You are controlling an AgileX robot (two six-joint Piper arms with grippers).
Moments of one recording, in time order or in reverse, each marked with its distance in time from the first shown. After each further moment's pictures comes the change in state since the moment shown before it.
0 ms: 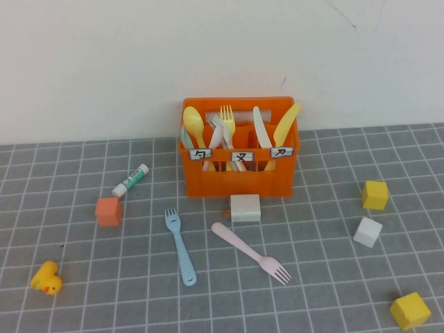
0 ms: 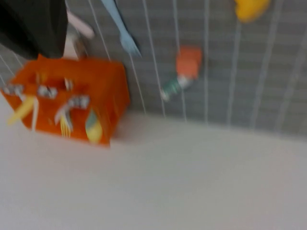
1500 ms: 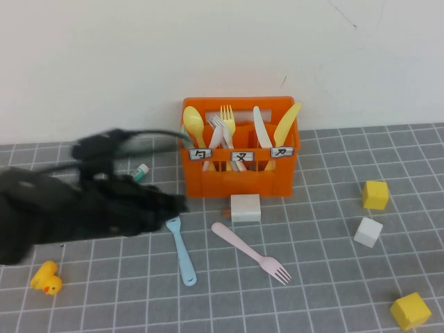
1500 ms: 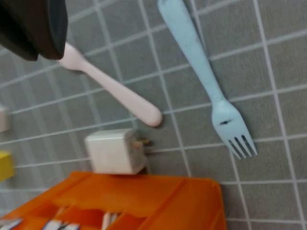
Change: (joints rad) right arm 0.000 0.499 0.174 0.895 0.350 -1.106; left arm -0.238 1.263 -0.342 -0.967 -0.175 0.869
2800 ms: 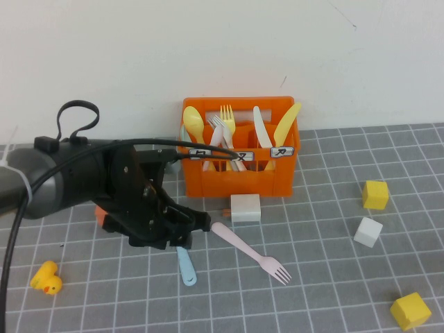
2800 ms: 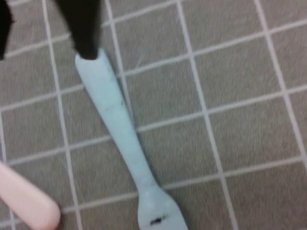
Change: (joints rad) right arm 0.000 0.003 0.002 0.001 -0.018 -0.003; left arm -0.103 0.295 -0.307 0.933 0.278 -0.888
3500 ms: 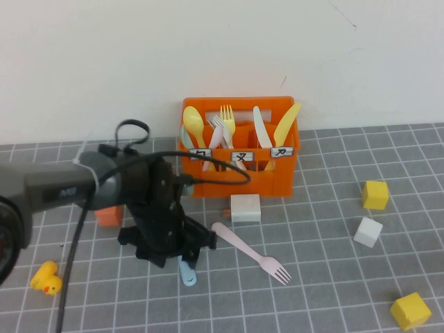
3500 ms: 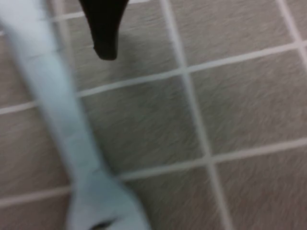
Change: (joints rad) right arm 0.000 0.000 0.000 0.010 0.000 0.000; left arm -0.021 0.260 -0.146 0.114 0.052 -0.107
